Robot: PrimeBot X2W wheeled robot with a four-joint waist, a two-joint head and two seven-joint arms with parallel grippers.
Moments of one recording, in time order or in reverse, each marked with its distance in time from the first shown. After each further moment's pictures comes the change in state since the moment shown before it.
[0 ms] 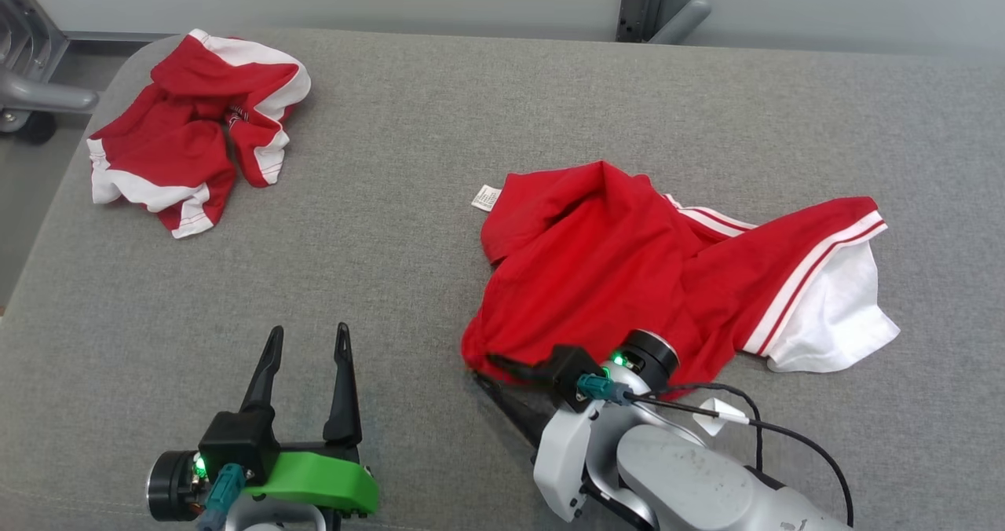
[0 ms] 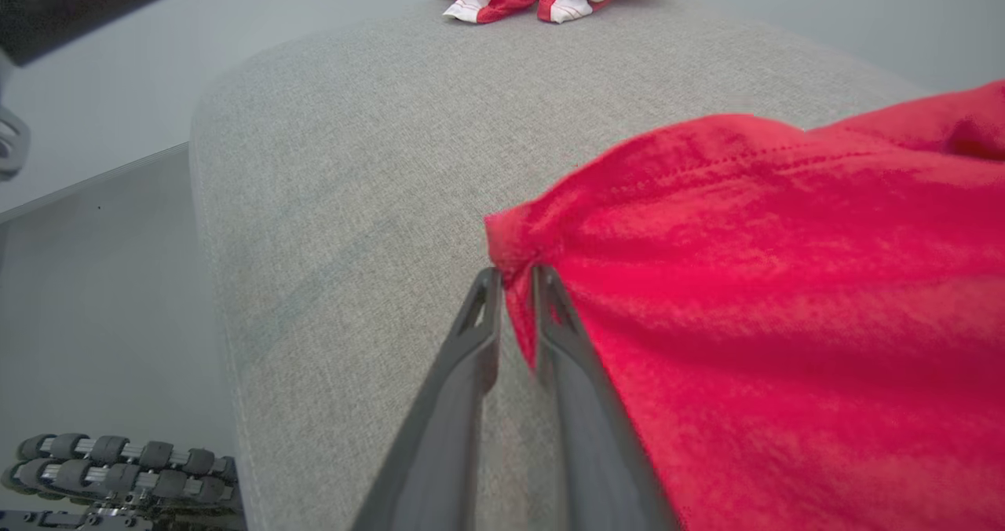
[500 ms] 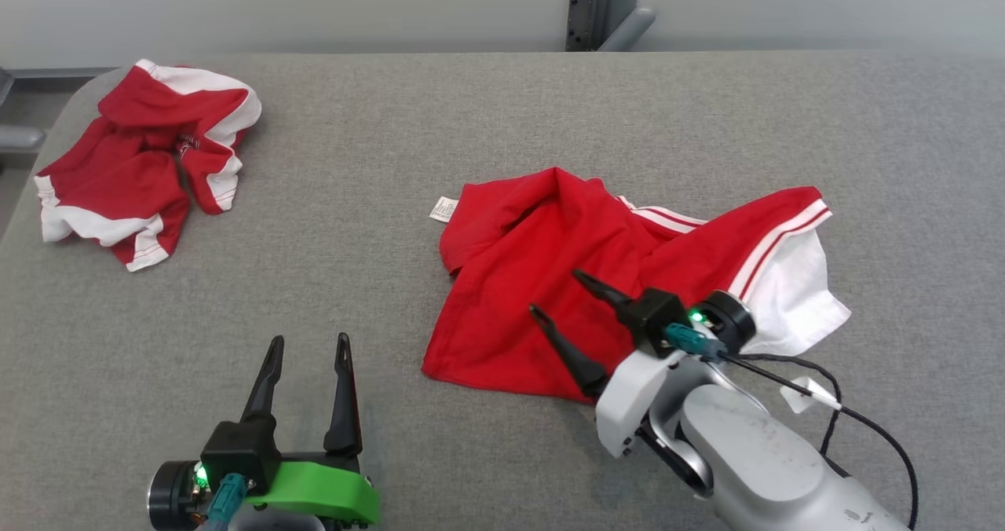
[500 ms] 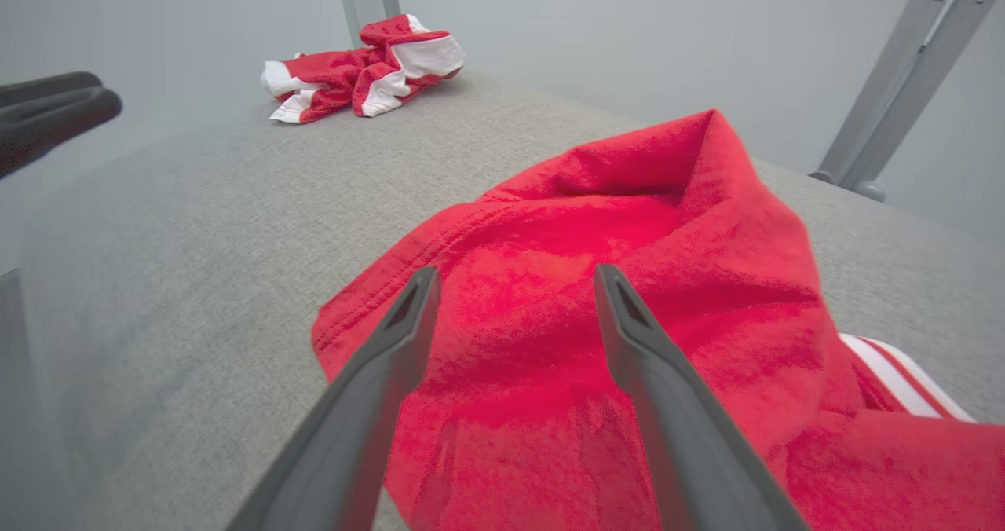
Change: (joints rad) left arm 0.021 0.000 0.003 -0.007 0.005 0.002 0.000; right arm 0.048 -0.056 -0.267 -0.092 -0.076 0.000 -0.026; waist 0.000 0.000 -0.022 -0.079
